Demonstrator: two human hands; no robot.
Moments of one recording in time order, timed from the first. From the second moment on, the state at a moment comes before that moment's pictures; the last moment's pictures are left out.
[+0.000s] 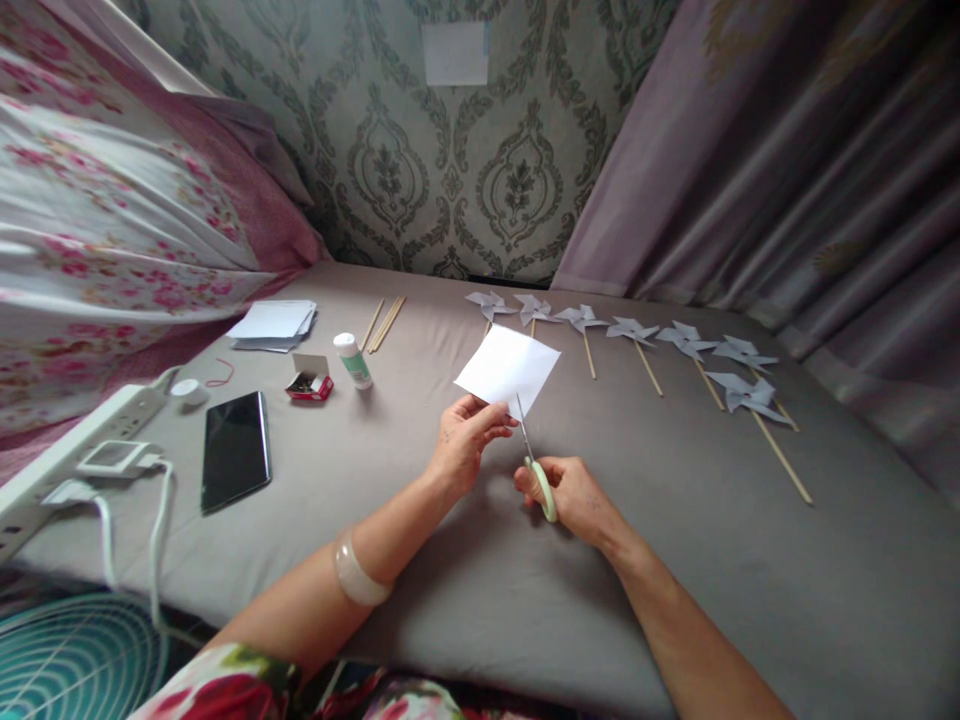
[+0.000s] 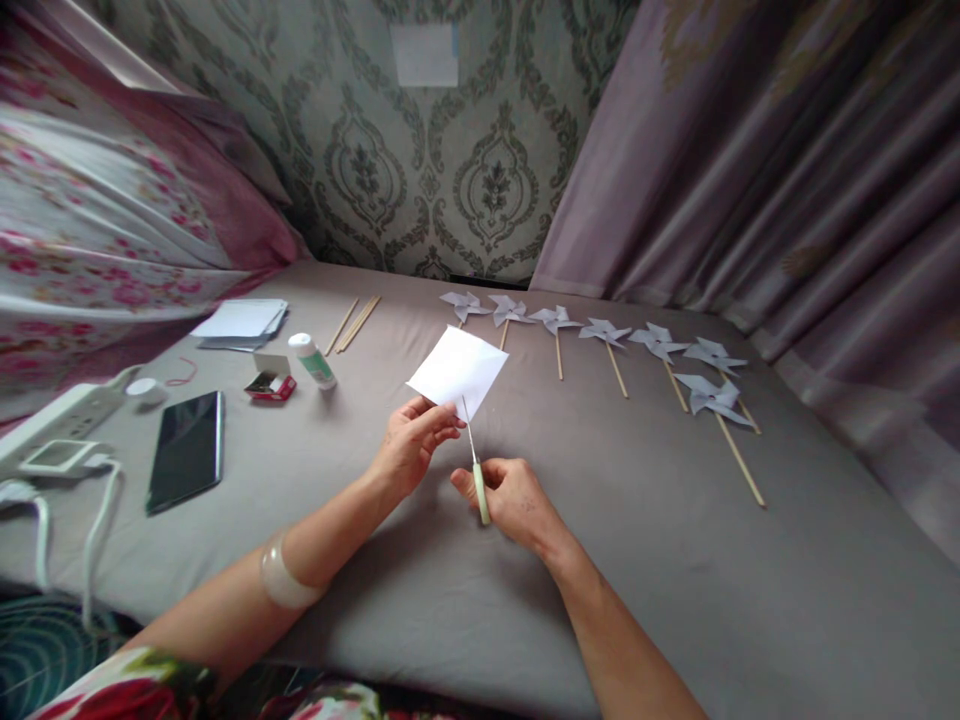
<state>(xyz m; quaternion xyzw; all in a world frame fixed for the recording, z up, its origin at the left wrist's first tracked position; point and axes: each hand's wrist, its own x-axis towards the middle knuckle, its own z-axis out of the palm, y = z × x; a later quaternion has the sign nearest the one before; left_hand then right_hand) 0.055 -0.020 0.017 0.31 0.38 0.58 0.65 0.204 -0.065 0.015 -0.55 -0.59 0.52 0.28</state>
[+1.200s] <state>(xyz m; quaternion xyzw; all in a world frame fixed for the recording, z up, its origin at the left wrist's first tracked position) 0.056 -0.019 0.017 0.28 0.37 0.60 0.65 0.197 -0.065 0.023 -0.60 -0.58 0.47 0.28</state>
